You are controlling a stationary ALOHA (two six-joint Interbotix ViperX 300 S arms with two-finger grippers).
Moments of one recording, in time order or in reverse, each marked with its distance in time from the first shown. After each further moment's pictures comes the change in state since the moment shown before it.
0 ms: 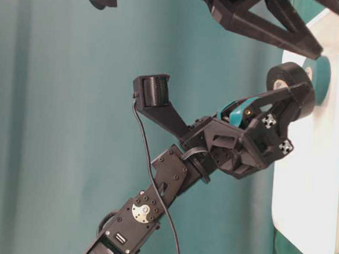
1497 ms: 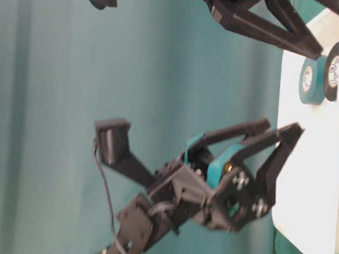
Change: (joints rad) left arm -0.064 -0.218 0.209 -0.002 -0.006 0.000; right arm 0.000 0.000 0.000 0.000 0.000 0.000
